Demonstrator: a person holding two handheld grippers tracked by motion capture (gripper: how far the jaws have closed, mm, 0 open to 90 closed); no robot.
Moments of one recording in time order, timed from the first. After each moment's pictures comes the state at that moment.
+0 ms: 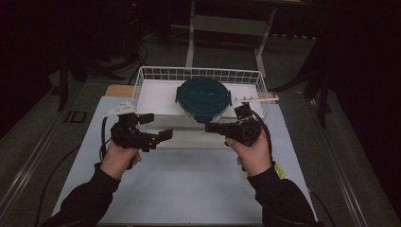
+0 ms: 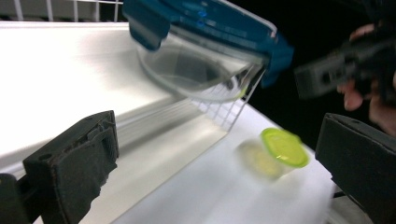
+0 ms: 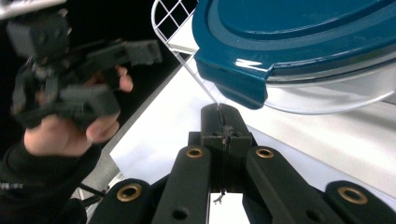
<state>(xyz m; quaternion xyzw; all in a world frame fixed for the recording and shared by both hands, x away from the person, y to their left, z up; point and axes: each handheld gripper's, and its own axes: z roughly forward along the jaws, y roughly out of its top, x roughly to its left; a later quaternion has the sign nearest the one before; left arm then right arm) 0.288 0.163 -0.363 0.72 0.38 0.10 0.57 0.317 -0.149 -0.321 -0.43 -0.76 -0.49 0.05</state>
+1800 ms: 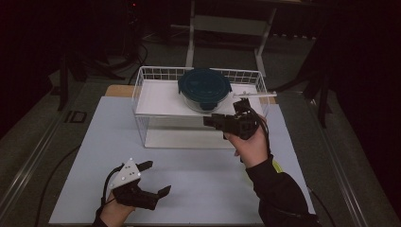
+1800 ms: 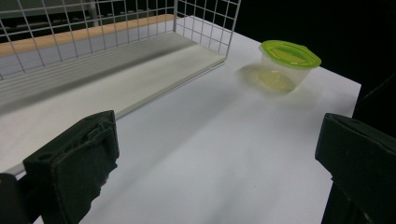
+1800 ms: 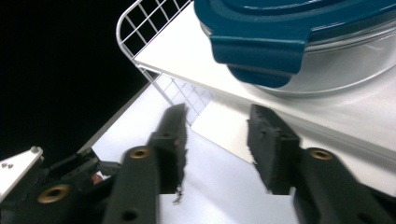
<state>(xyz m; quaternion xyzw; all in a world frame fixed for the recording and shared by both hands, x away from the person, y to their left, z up) 0.204 0.157 -0.469 0.76 0.33 0.14 0.54 0.333 -0.149 -0.327 -0.42 -0.76 -0.49 -0.02</state>
